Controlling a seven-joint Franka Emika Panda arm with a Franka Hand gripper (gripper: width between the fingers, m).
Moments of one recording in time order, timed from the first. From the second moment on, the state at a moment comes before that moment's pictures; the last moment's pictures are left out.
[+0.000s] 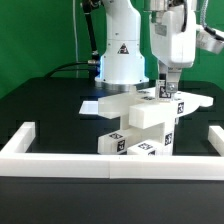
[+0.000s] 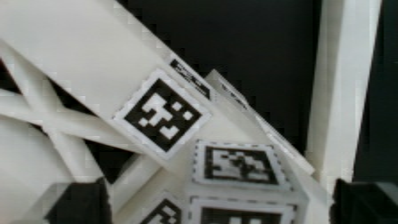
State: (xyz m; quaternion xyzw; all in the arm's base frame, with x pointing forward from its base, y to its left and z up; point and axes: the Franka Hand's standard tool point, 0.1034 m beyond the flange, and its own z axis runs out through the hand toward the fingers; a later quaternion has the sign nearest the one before) arm 0.577 0.042 0.121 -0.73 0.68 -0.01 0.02
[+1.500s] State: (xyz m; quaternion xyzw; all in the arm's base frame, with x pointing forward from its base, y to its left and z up) arm 0.580 0.040 0.122 -0.99 0.13 -0.03 -0.01
